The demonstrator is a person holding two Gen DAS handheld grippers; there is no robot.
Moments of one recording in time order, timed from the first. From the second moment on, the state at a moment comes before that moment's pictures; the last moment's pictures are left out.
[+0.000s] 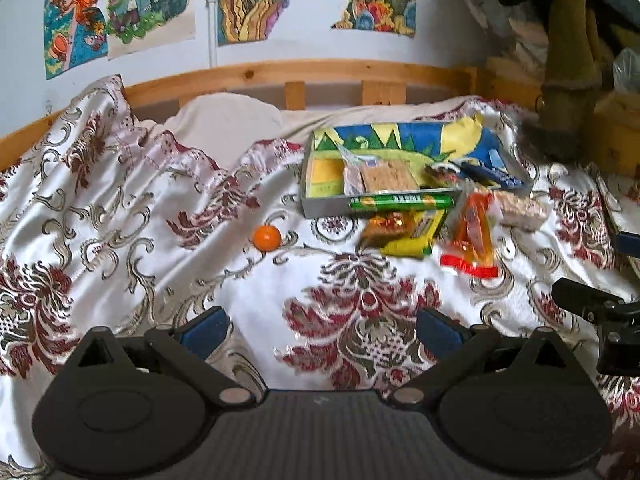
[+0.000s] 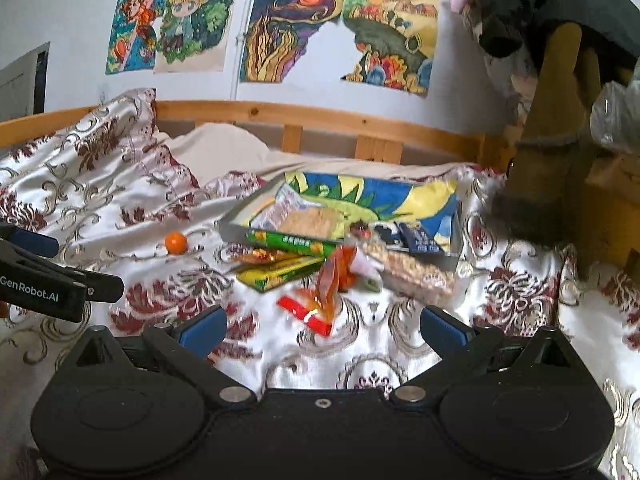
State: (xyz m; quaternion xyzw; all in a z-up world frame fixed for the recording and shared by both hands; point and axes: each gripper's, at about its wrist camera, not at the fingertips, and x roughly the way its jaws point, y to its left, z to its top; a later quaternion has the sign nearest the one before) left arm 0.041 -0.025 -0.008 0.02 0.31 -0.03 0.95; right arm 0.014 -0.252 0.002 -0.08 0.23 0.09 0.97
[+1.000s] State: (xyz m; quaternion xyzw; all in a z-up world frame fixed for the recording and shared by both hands) left arm 0.052 -0.026 -0.031 0.04 0.34 -0.03 0.94; right arm 0.029 -0.259 -0.023 -0.06 0.29 0.07 0.95
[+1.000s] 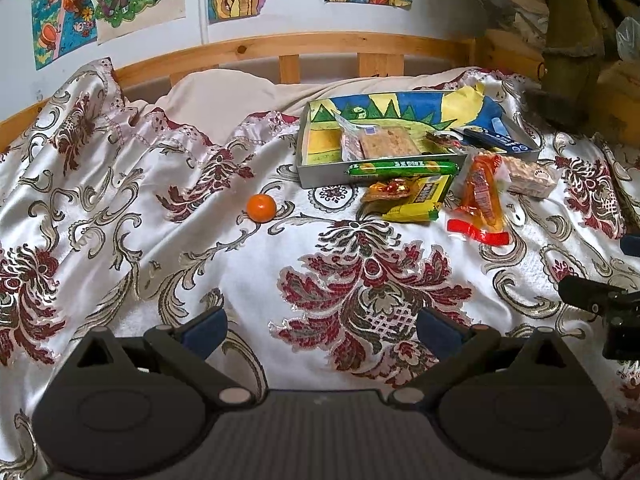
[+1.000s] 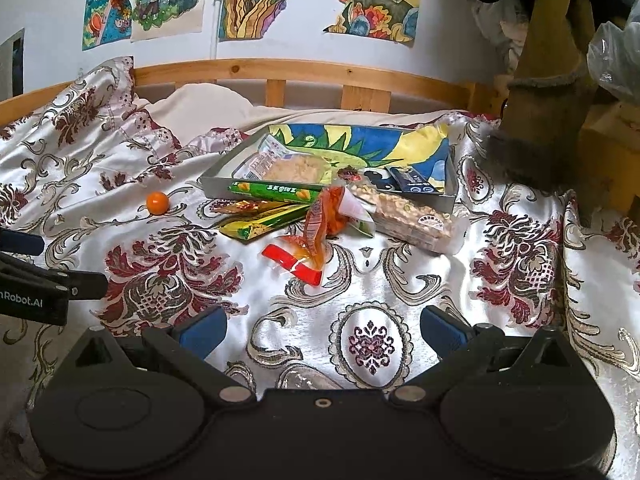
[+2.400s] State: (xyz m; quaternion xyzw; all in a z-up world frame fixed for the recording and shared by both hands) left arm 0.221 0.029 -0.054 0.02 0.39 -0.09 0.91; right arm 0.135 -0.196 -0.025 -0.12 0.24 0.17 0.95
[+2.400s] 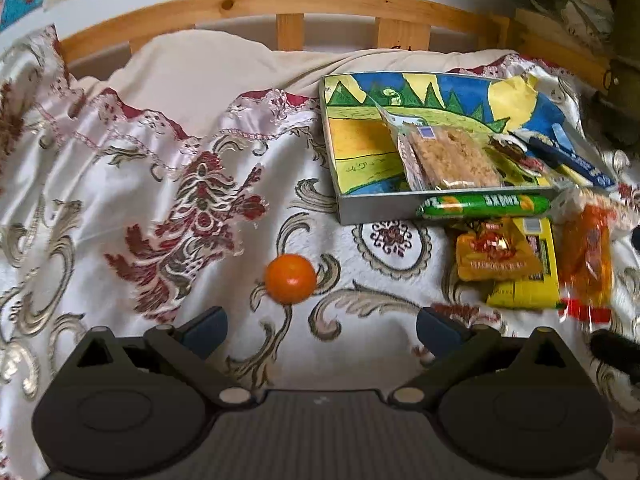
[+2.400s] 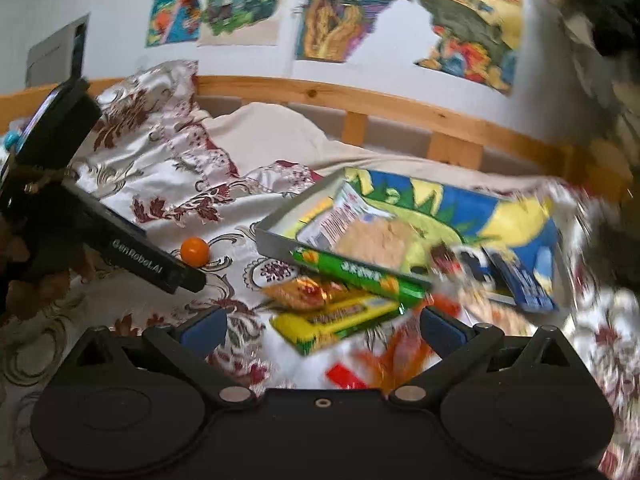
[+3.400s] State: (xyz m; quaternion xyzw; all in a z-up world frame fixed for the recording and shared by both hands) left arm 0.261 0.033 -0.070 -0.04 0.42 -0.05 0.91; right arm 0.187 -0.134 -0.069 -0.31 0.23 0.20 0.90
